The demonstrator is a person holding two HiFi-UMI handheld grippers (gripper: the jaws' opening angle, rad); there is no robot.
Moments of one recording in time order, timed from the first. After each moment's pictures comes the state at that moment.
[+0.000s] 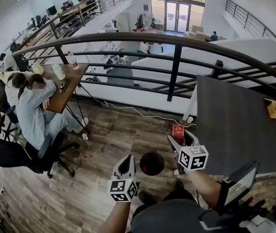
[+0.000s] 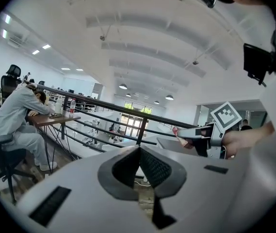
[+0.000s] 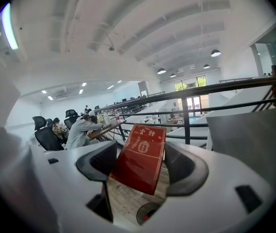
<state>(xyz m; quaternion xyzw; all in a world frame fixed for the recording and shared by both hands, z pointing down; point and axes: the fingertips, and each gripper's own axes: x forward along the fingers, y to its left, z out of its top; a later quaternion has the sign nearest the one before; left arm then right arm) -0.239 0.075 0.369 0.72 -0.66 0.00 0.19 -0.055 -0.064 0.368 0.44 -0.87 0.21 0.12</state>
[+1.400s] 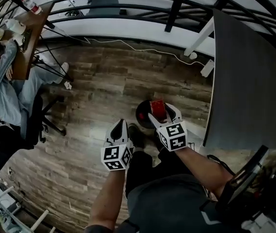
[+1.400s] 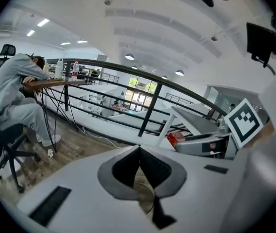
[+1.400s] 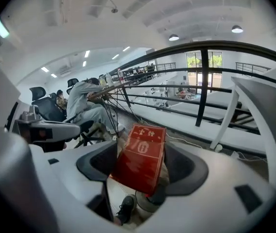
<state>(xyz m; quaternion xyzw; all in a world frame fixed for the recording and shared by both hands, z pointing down) -0.289 -0.003 0.578 0.69 -0.64 0.11 0.32 -0.150 -0.071 0.607 0.36 -0.85 0.25 0.28</state>
